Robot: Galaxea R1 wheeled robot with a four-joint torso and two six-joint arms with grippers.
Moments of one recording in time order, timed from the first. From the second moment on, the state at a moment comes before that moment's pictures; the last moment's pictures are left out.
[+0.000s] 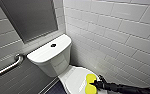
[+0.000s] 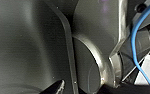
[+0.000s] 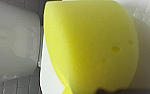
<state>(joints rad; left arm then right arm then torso) 1.59 2.81 -2.13 0.98 0.08 -0.69 -0.60 2.62 -1.85 0.39 -0.06 0.28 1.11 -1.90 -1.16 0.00</state>
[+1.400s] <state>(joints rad) 1.59 2.81 -2.13 0.98 0.10 -0.68 -0.93 1.94 -1.24 0.38 0.05 0.28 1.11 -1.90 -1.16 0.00</state>
